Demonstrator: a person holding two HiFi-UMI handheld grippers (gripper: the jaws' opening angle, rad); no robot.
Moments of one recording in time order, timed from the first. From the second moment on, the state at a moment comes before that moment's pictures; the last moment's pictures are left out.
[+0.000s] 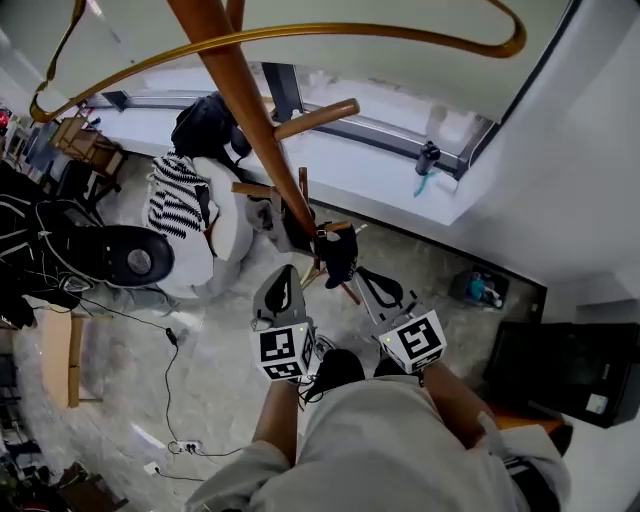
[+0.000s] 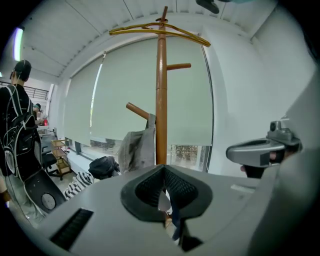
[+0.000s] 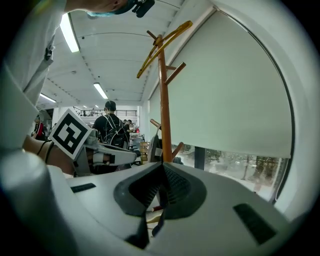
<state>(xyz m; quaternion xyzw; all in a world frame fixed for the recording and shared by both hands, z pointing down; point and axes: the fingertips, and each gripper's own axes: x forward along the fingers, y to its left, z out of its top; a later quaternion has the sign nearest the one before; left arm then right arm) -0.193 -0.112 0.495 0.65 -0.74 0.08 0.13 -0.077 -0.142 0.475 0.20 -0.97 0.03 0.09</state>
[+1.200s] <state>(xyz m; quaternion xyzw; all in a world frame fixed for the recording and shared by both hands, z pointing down) -0.240 -0.184 0.539 0.64 -0.73 0.19 0.11 -0.026 -0.150 0.510 0.35 -0.93 0.06 0.12</state>
